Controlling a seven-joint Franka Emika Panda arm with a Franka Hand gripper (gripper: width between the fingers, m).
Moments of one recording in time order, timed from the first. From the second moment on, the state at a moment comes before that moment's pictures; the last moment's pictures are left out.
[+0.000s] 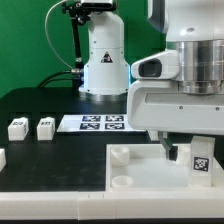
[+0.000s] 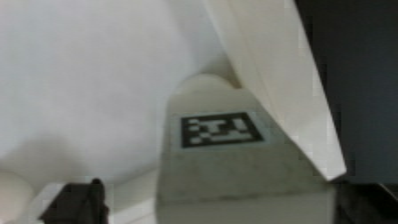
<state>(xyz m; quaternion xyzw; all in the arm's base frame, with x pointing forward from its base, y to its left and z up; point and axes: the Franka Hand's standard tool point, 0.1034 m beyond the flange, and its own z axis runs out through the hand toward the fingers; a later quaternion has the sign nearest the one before) 0.645 0.113 0.064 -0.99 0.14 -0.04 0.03</state>
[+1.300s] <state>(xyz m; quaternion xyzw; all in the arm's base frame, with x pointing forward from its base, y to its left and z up) 0.639 0.108 0.062 -0.60 0.80 0.03 0.05</state>
